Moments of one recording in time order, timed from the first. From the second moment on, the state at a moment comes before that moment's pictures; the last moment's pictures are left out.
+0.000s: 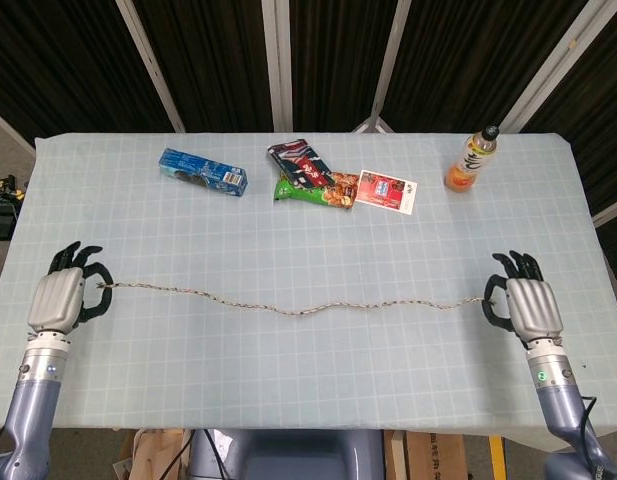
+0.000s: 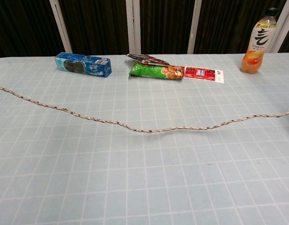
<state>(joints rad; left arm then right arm) -0.36 -1.25 -0.19 -1.79 1.03 1.28 0.27 0.35 -1.26 0.15 -1.51 -1.21 1.17 -0.07</state>
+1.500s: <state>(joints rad) -0.29 -1.30 -0.11 -1.66 1.05 1.25 0.21 0.33 -1.31 0.16 -1.39 -1.17 1.13 -0.04</state>
